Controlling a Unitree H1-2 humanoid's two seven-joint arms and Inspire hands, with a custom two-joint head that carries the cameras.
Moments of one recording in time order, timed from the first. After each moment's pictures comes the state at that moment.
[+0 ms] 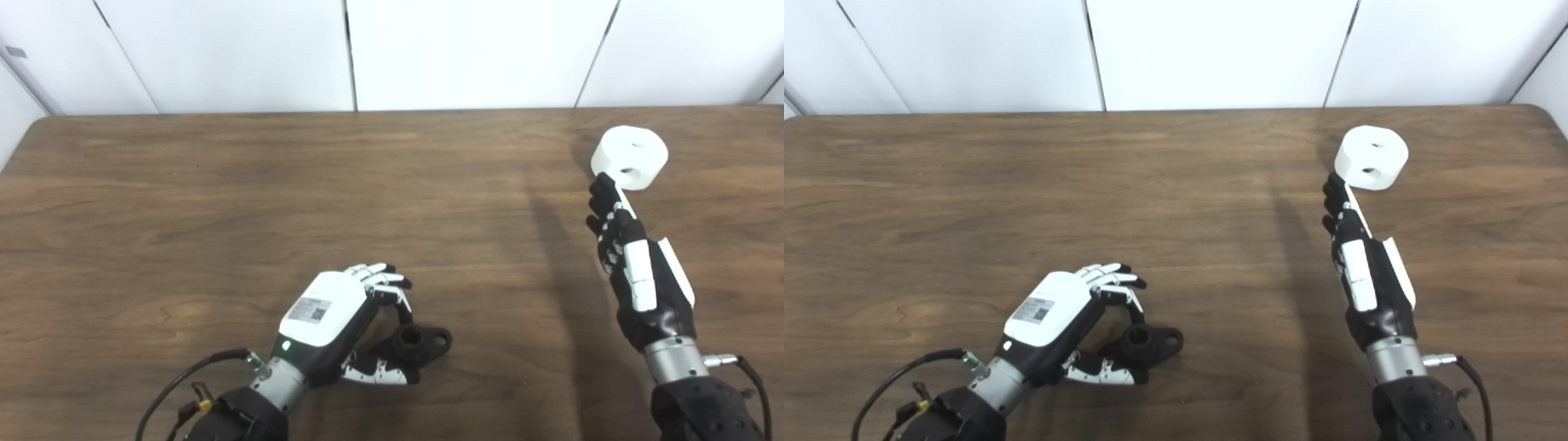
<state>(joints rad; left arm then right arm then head) 0.11 0.24 -0.41 -0.53 0.89 0.06 -0.37 0.23 -0.05 -0.15 -0.54 0.00 0.24 0.18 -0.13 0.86</state>
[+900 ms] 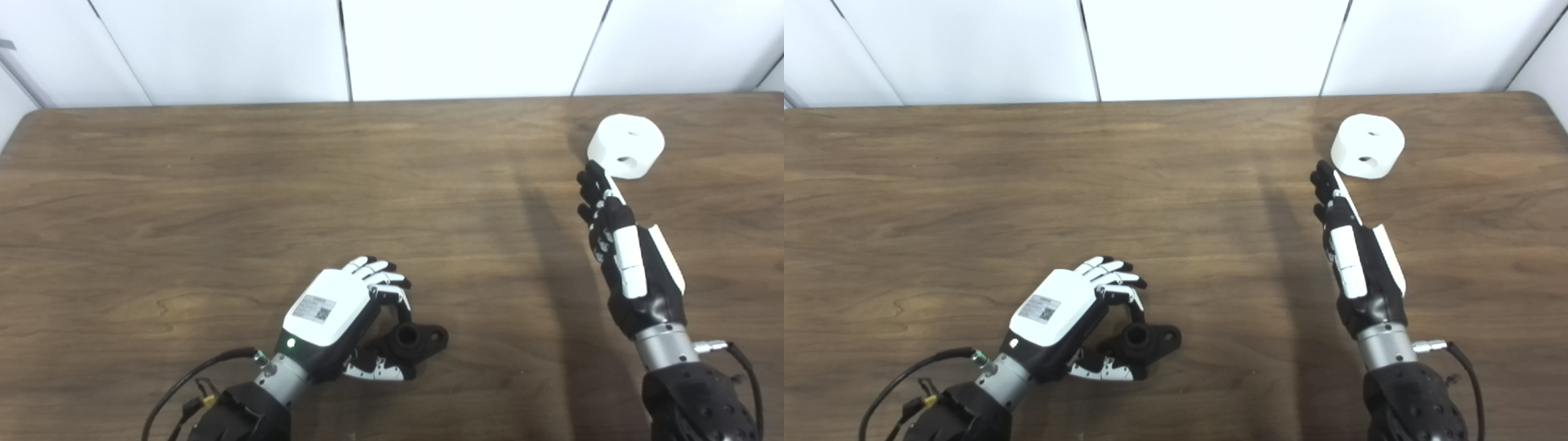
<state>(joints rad) 0.12 0.24 -0.41 -0.42 0.97 -0.09 -0.27 0.23 -0.05 -0.13 -0.55 -0.02 0.26 0.16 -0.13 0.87</state>
